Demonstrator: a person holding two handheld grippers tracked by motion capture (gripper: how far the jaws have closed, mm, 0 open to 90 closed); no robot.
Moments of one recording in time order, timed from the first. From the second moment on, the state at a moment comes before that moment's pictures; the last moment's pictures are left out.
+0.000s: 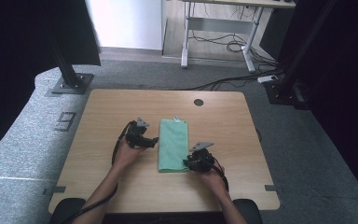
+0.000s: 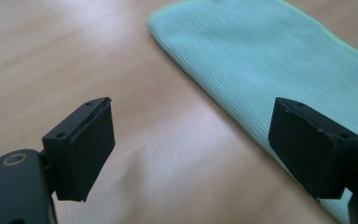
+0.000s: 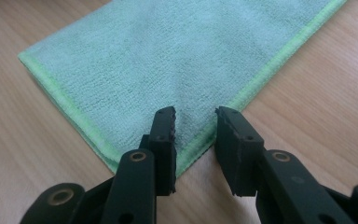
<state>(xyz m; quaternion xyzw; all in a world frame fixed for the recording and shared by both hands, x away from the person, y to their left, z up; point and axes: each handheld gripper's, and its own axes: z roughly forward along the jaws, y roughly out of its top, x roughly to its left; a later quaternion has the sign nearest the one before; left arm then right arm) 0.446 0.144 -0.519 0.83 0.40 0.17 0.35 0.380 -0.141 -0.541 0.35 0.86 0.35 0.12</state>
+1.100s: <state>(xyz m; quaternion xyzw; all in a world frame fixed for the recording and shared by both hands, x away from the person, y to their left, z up) 0.345 0.164 -0.549 0.85 0.39 0.14 0.32 0.364 -0.201 -0.557 0.39 0.83 0.35 0.16</state>
